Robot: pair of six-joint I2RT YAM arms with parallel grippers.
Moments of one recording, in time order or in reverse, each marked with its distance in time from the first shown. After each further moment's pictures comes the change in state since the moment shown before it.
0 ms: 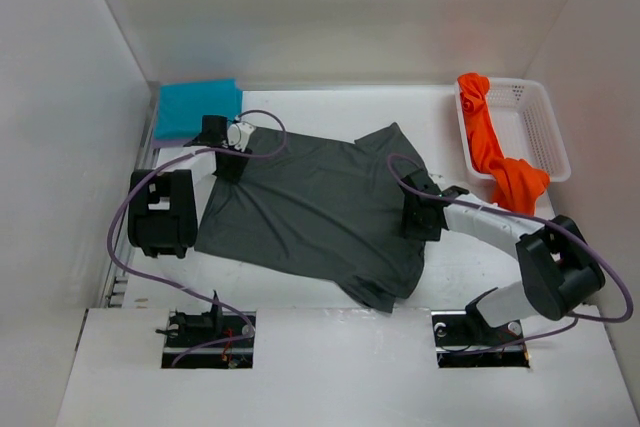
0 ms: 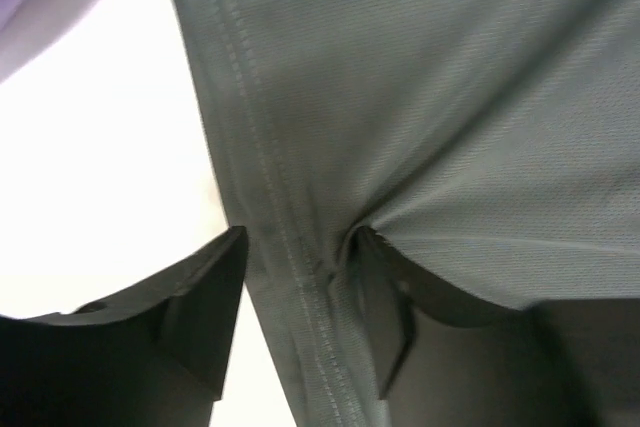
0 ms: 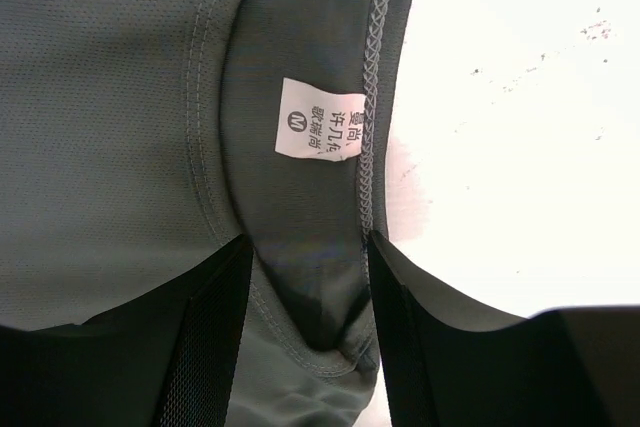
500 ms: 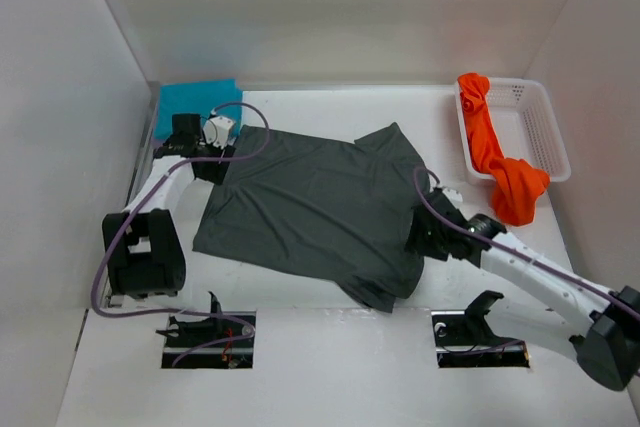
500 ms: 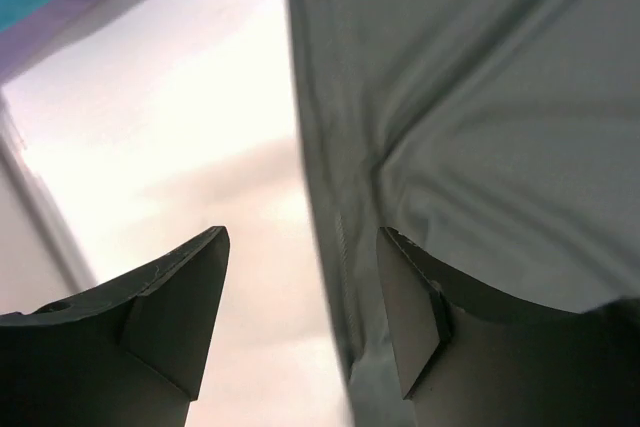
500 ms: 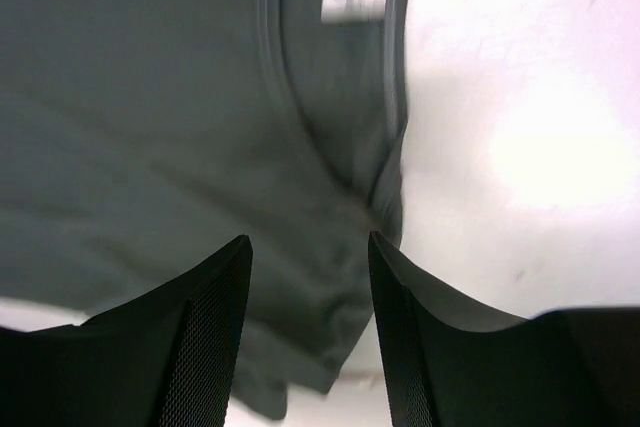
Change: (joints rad) left arm 0.090 -0.246 -0.030 -0.140 0.068 0.005; right arm 0.119 -0.377 -0.060 -0.154 0.016 0.144
